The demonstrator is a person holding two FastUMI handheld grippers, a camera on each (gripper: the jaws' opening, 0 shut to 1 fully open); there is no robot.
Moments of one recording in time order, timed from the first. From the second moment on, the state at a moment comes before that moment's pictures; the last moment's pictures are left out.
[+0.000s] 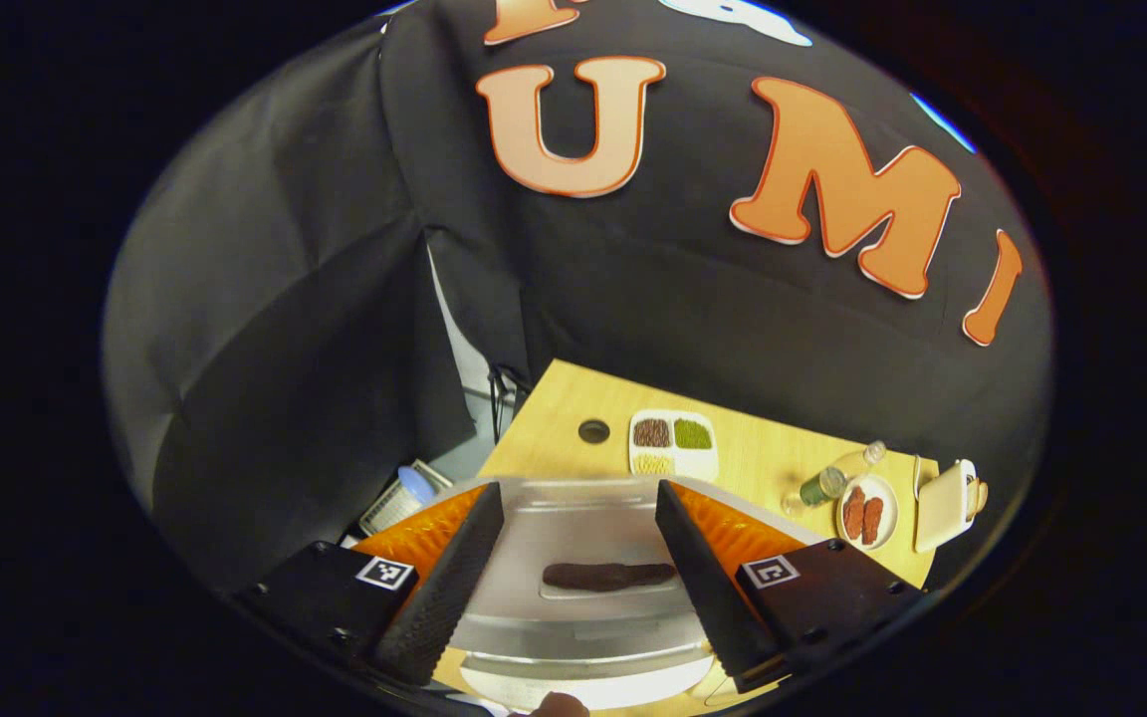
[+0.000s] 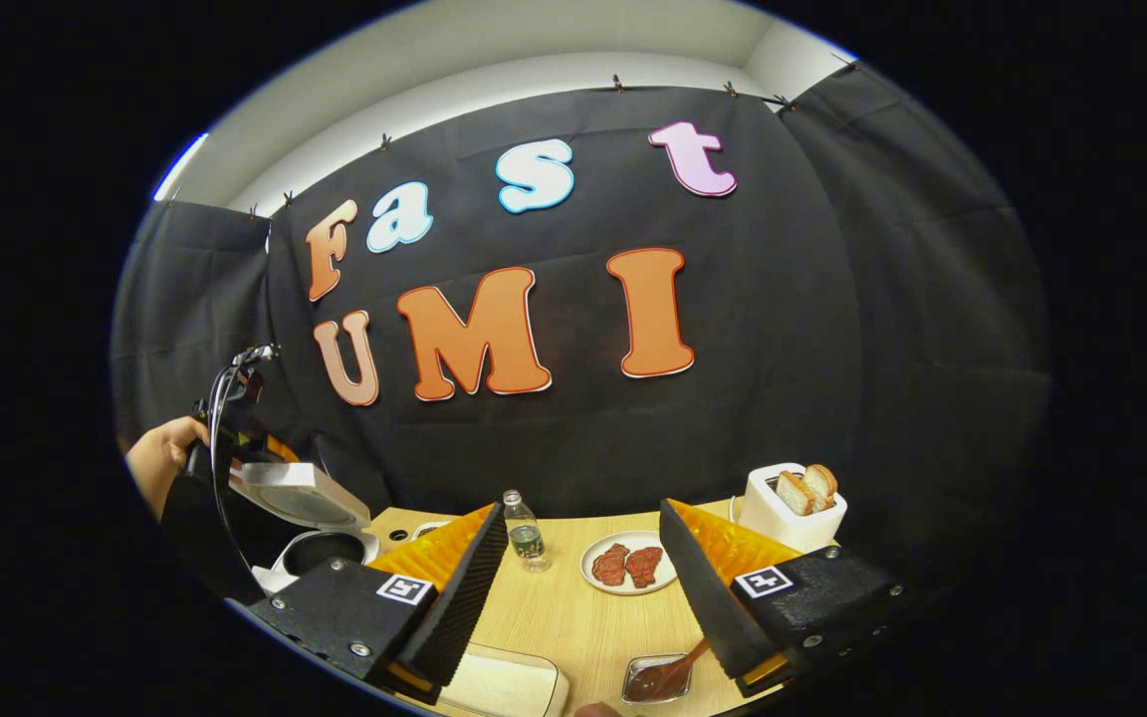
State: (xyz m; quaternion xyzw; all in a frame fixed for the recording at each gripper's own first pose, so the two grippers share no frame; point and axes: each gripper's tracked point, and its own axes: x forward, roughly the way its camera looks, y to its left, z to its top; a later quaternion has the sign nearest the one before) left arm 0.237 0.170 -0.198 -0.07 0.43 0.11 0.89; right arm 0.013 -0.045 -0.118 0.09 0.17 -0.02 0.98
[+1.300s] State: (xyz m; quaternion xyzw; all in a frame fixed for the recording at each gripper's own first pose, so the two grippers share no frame) left arm 0.128 0.116 -0.209 -0.07 0.30 0.09 0.95; right arm 0.024 0.030 -0.142 0.06 0.20 0.09 0.97
